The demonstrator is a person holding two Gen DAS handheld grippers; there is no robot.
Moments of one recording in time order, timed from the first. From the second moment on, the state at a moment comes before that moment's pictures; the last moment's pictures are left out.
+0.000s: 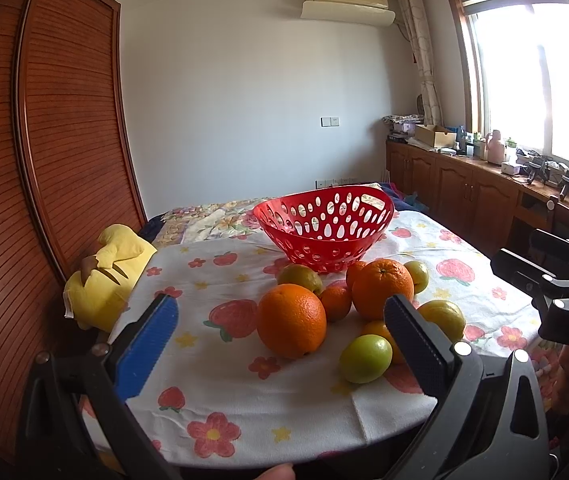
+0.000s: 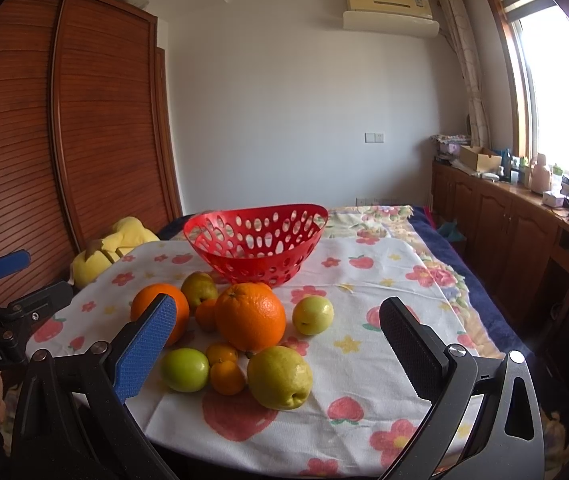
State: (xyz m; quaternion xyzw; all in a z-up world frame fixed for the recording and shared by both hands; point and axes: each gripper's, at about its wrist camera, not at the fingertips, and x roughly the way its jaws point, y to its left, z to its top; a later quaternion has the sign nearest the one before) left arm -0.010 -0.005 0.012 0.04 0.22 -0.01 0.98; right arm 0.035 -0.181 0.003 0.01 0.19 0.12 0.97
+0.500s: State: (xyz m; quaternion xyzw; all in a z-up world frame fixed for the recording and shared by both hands) left arm -0.011 -0.006 0.010 0.04 0.22 -0.01 0.97; right arm 0.033 -0.180 0.007 0.01 0.19 0.12 0.97
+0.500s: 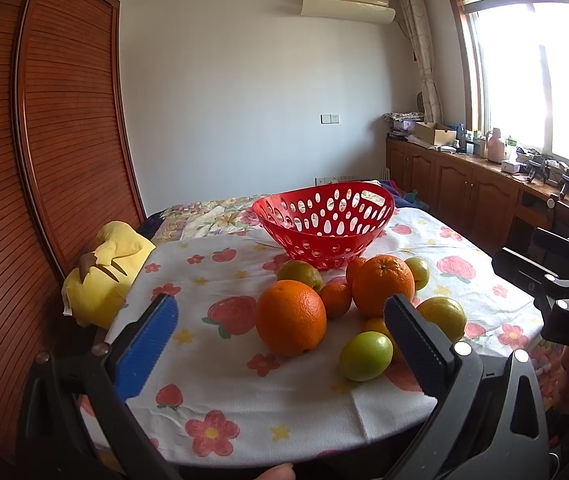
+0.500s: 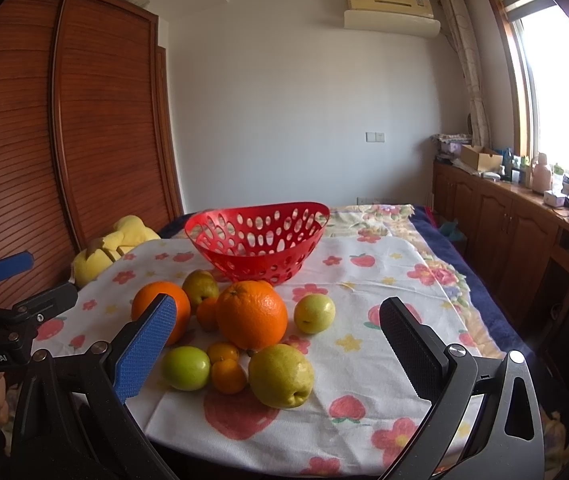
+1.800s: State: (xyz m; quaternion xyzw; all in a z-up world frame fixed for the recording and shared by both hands) left arm 0.009 -0.010 -0.022 0.03 0.27 -0.04 0.96; right arm 0.052 -0.177 -0.021 0.00 0.23 0.13 0.96
